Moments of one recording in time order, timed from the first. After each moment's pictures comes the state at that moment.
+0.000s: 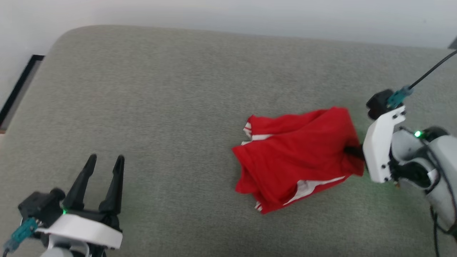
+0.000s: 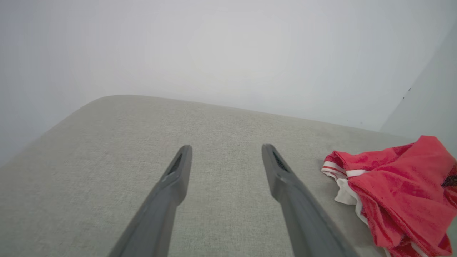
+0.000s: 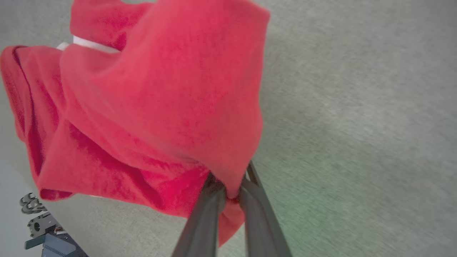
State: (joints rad) left arm -0.04 0.38 -0.16 0.11 -0.58 -0.13 -0.26; right arm -0.66 -0.55 0.61 0.44 0.87 0.13 0.73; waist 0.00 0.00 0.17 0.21
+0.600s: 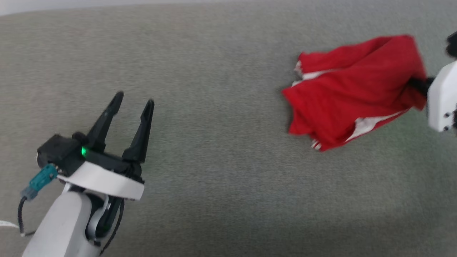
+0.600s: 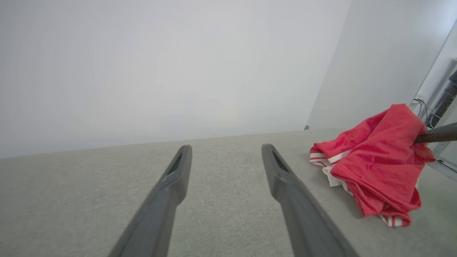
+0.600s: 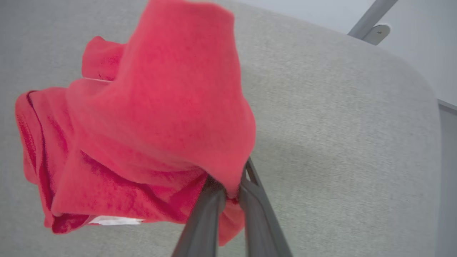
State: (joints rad) left arm -0.31 0.40 -0.31 0.09 -0.54 -0.13 -0.26; right arm -0.74 -0.65 0.38 0.37 0.70 0.13 0.67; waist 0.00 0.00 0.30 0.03
